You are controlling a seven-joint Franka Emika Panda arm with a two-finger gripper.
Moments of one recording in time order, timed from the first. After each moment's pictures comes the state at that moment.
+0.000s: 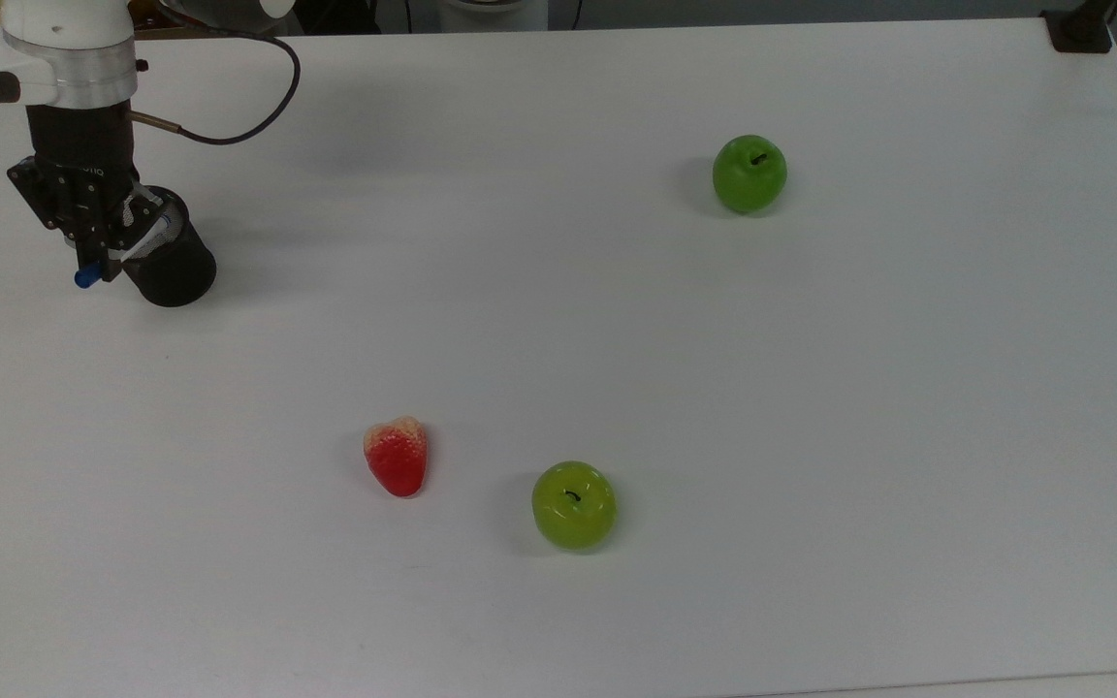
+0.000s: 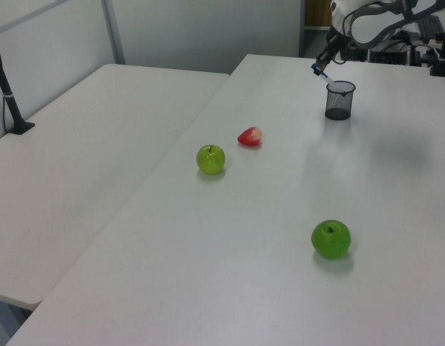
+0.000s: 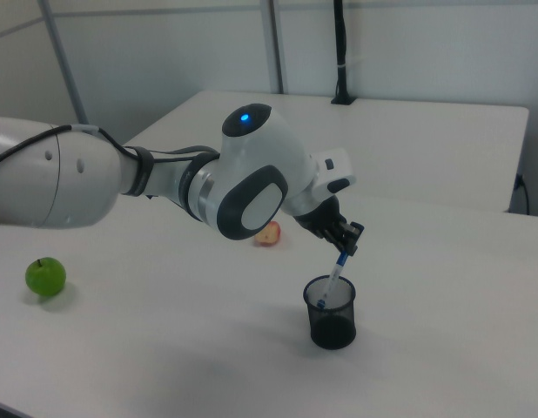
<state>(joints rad) -0.45 0.32 0.10 -1.81 -0.08 2.63 -0.15</state>
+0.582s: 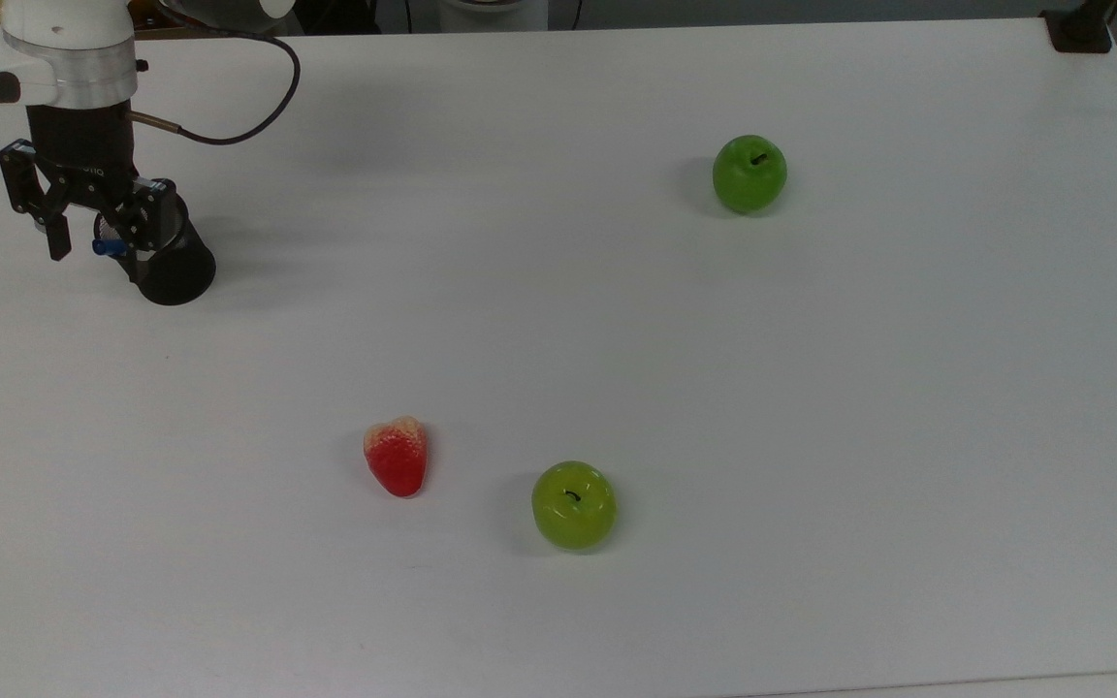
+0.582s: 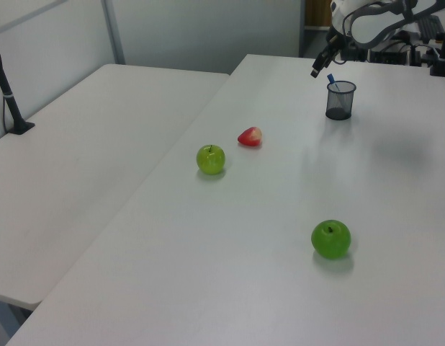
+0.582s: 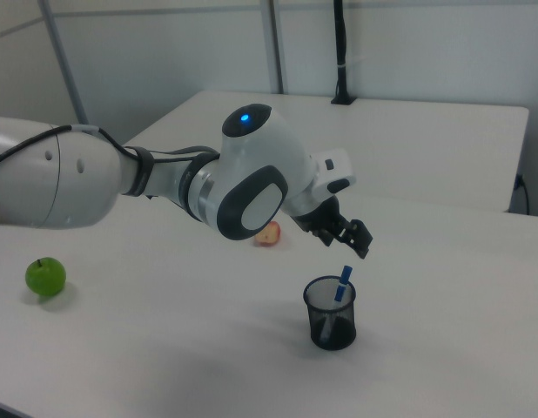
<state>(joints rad) -0.45 0.32 0.10 -1.81 -0.08 2.63 -0.15</state>
